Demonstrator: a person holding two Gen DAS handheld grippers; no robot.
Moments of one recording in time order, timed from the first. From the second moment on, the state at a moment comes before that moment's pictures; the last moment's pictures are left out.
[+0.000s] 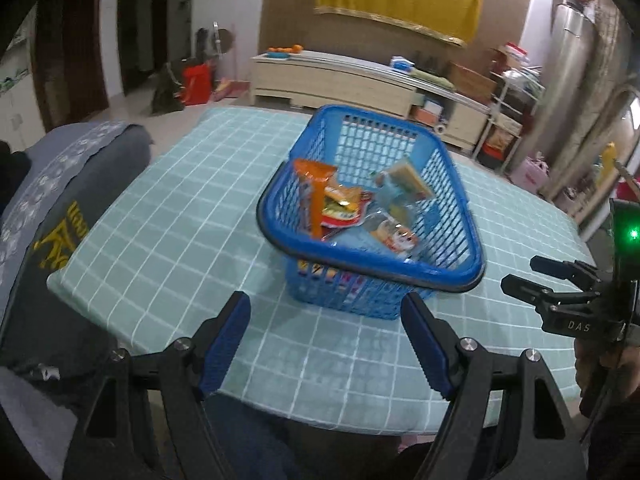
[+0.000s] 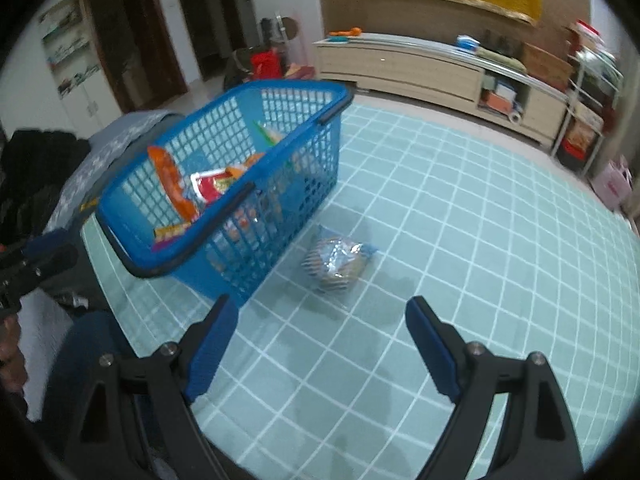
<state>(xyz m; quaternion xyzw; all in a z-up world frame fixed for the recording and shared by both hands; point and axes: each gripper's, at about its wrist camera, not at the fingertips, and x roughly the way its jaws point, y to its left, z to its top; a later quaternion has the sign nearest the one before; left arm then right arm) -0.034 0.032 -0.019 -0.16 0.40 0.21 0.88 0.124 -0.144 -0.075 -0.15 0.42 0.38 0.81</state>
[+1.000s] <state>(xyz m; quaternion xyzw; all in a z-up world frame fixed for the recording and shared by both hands) 0.005 -0.026 -0.111 -0.12 0.42 0.22 0.87 0.176 -0.090 -0.161 -0.29 0.37 0.53 0.71</state>
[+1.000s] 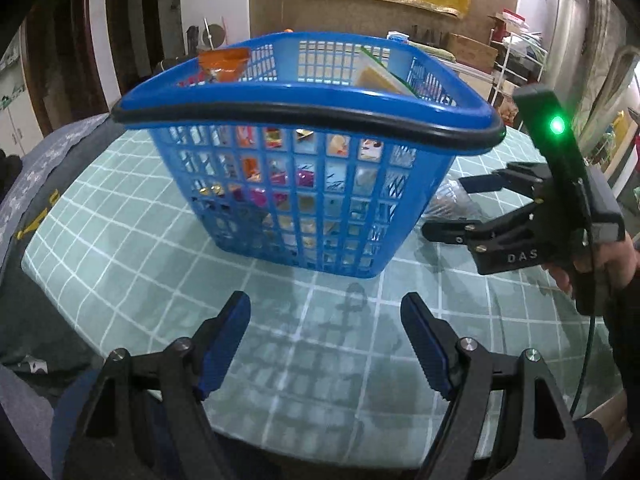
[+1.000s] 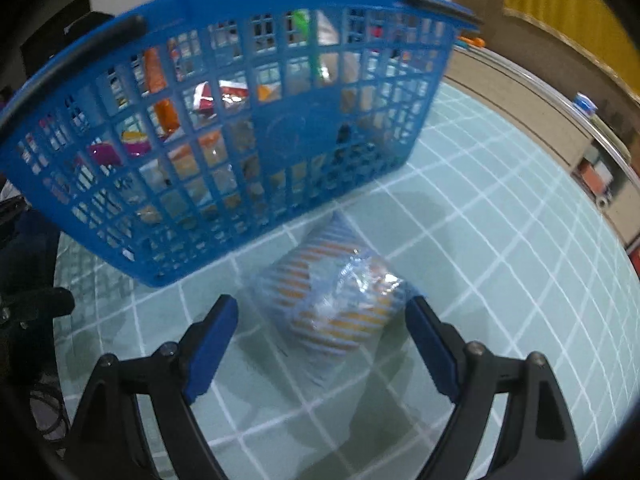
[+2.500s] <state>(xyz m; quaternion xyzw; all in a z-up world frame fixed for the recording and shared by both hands) -0.045 -0.007 0.002 -0.13 0.33 0.15 0.92 0.047 -0.154 -0.010 -0.21 0.31 0.48 0.79</state>
